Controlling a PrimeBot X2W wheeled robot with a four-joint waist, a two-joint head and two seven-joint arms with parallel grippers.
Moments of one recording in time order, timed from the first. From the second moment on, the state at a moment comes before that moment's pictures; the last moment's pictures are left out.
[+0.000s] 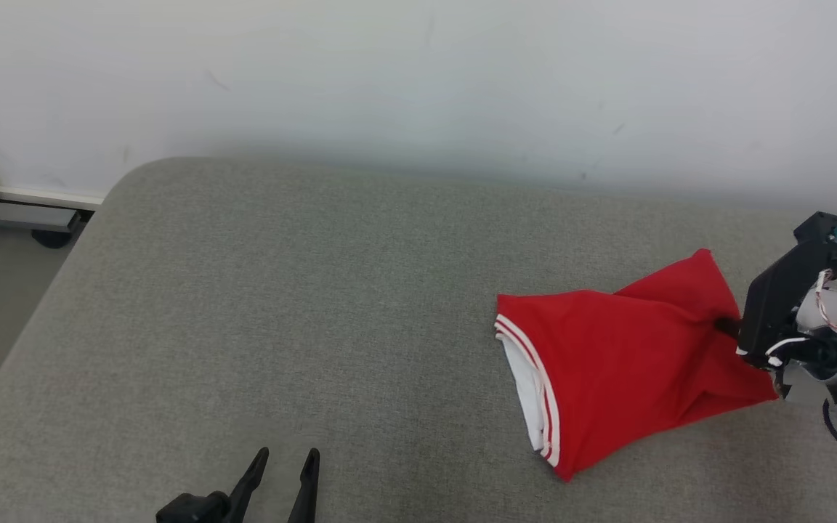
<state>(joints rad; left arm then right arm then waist) -0.05 0.19 -0.53 0.26 -0.48 0.09 -0.23 -0.66 -0.45 0.45 0.67 1.00 -0.12 0.71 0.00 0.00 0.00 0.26</state>
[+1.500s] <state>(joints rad) -0.12 0.23 -0.53 0.25 -0.47 0.03 -0.23 -0.87 -0.68 0.36 0.71 0.72 -0.12 0.78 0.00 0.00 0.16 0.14</state>
